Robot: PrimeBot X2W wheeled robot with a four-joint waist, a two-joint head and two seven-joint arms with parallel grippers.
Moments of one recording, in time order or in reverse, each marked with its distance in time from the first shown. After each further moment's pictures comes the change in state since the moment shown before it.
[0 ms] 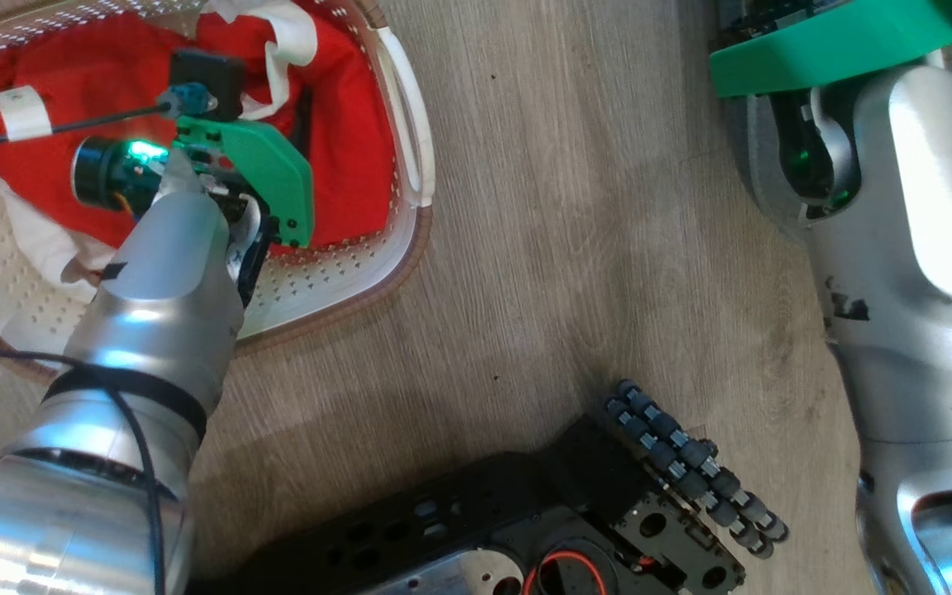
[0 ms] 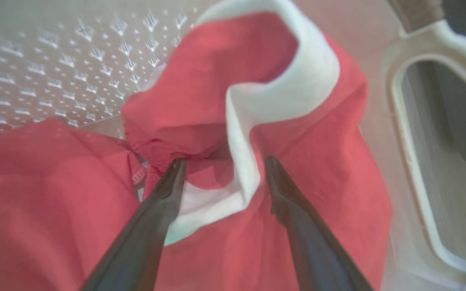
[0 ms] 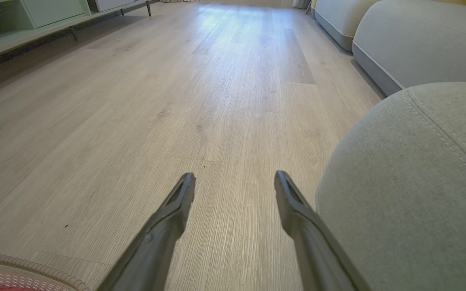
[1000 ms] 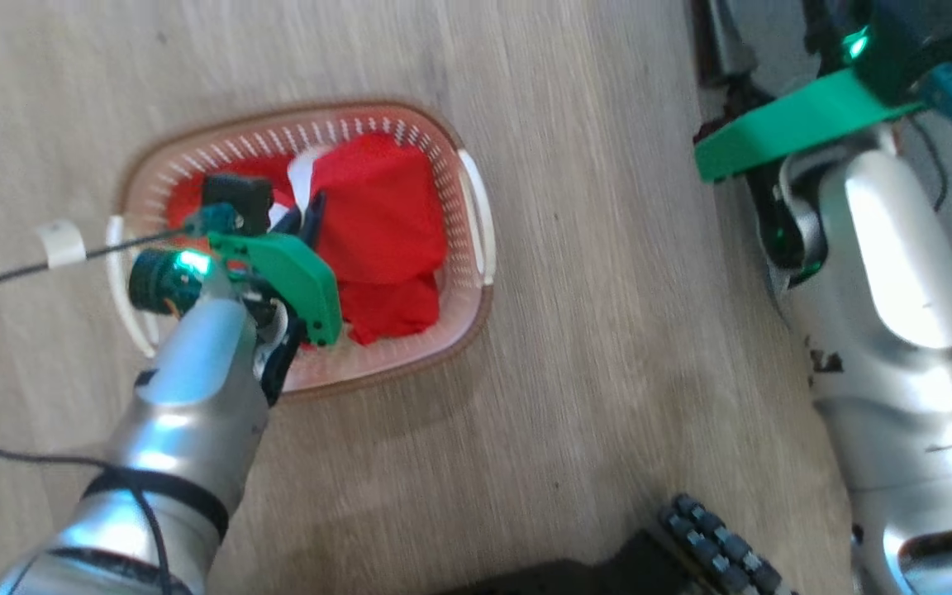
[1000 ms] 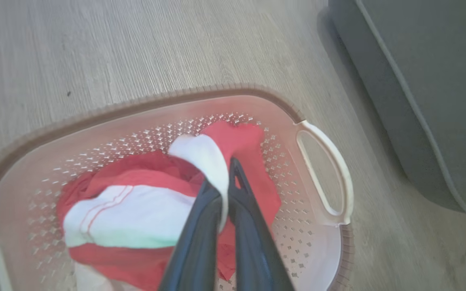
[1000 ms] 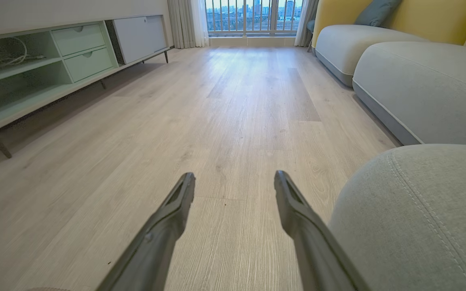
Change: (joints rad) left arm 0.235 0.005 0.016 -0.147 -0.057 -0.061 -0.013; right arm 0.109 0.001 -0.014 0.108 -0.016 0.000 0.000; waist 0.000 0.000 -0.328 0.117
